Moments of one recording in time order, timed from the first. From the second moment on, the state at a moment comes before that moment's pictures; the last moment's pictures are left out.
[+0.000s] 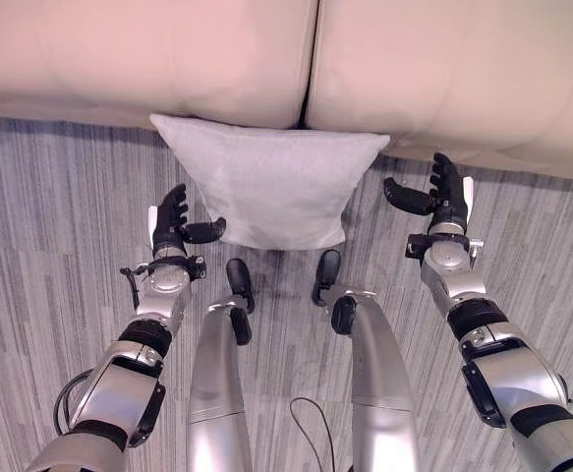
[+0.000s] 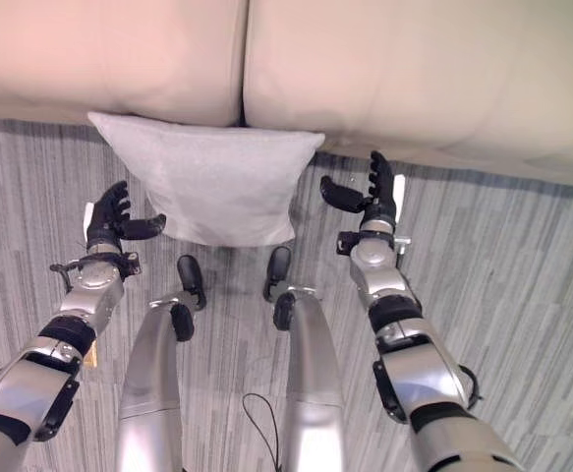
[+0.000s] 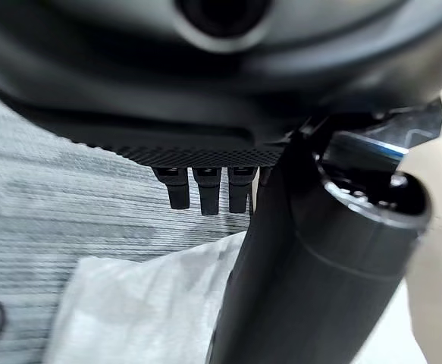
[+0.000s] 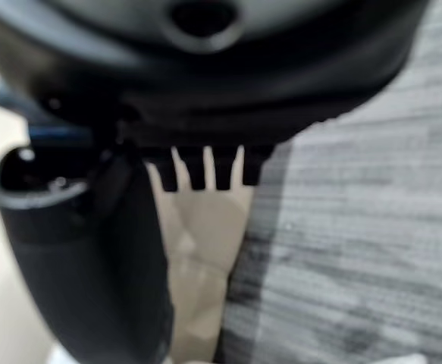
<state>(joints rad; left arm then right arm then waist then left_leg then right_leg) -0.77 0.42 -0.27 0.89 -0.47 -0.19 0.34 -0.89 -0.42 0.23 0.92 0.34 -0.14 -0.40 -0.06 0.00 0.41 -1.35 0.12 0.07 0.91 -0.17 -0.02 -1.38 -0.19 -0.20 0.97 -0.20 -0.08</state>
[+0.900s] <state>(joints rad) -0.96 0.41 -0.42 0.90 -0.47 -0.12 0.43 -0.93 -0.32 0.35 0.80 0.42 -0.13 -0.44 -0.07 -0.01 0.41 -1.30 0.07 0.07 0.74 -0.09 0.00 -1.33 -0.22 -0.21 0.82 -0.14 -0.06</state>
